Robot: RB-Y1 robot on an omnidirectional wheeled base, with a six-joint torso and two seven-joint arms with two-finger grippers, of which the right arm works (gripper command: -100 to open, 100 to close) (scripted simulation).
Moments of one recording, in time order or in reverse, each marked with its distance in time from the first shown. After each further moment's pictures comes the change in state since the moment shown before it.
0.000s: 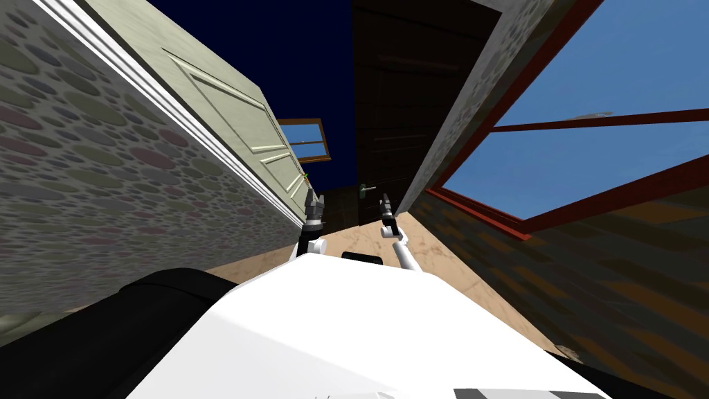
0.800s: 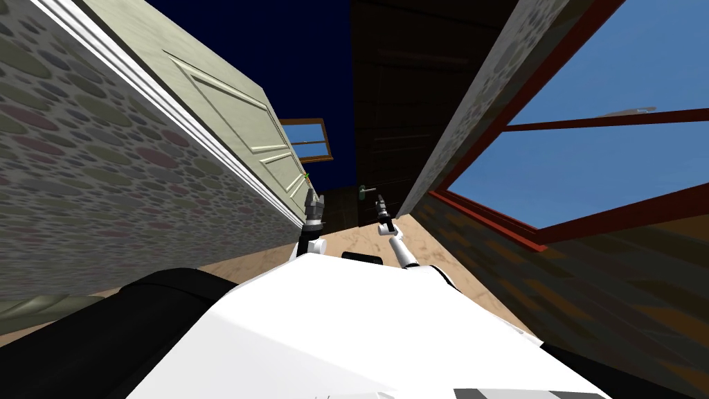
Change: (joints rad) arm -0.132 0.011 0.011 0.220 -0.005 0.019 -0.015
